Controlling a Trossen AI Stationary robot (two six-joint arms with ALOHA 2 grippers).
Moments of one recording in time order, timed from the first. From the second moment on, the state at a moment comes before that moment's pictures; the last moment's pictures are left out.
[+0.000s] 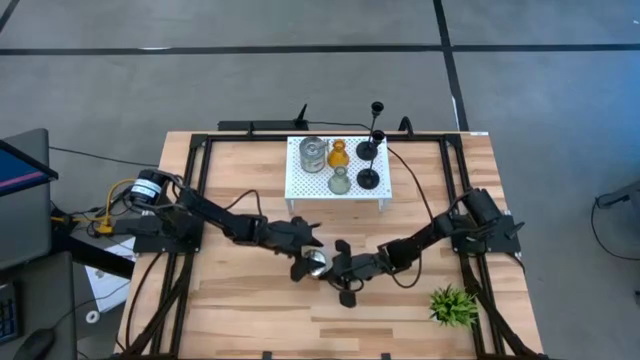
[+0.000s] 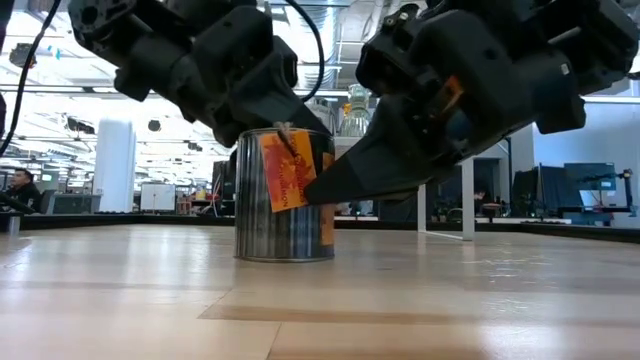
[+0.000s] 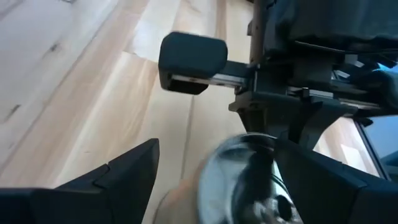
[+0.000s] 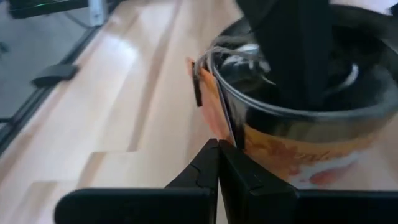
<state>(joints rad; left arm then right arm) -0.24 1.54 0.70 0.52 -0.05 -0.40 0.38 1.99 0.83 0.68 0.19 0.32</state>
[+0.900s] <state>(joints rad) -0.18 1.15 0.70 0.03 -0.16 -0.47 0.38 1.96 0.83 0.54 0.21 0.27</state>
